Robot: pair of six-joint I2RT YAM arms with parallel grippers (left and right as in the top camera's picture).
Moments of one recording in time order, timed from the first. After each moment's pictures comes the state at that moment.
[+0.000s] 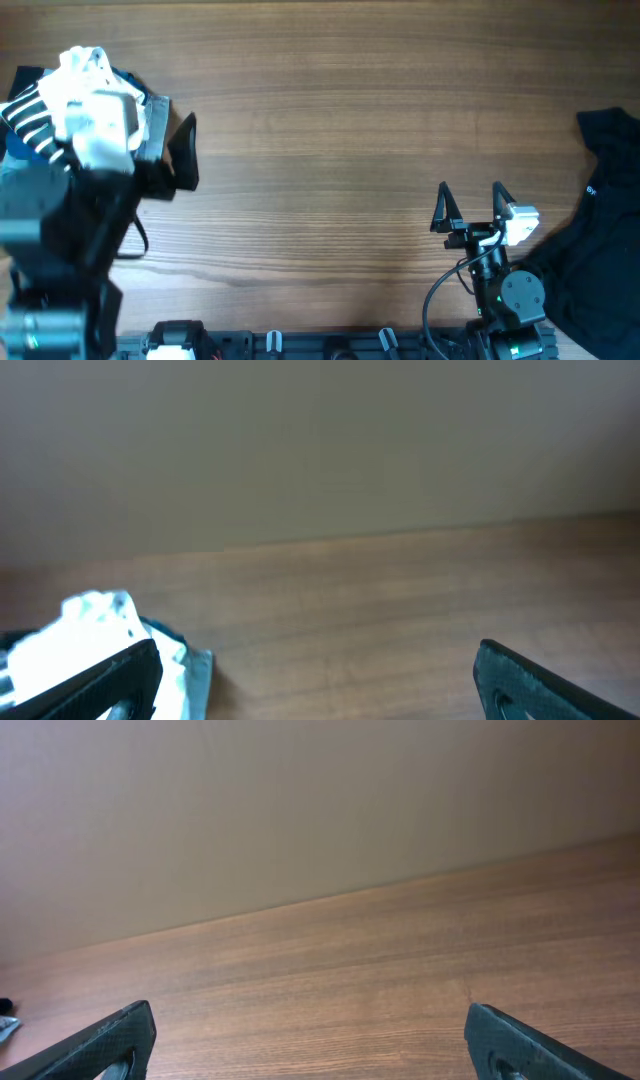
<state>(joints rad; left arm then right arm) -0.01 0.79 1.21 -0.68 0.15 0.02 0.23 0.02 0.01 0.02 0.15 0.26</state>
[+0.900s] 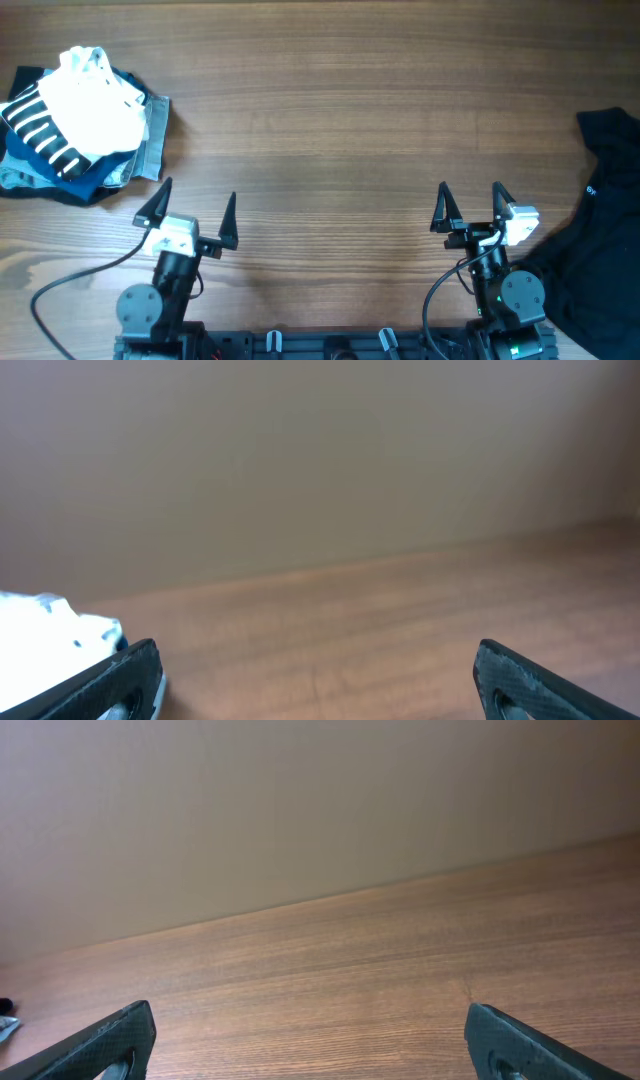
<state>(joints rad) -0.05 0.01 0.10 -0.02 0.18 0.03 0.23 0.02 0.01 0.02 0.15 0.26</state>
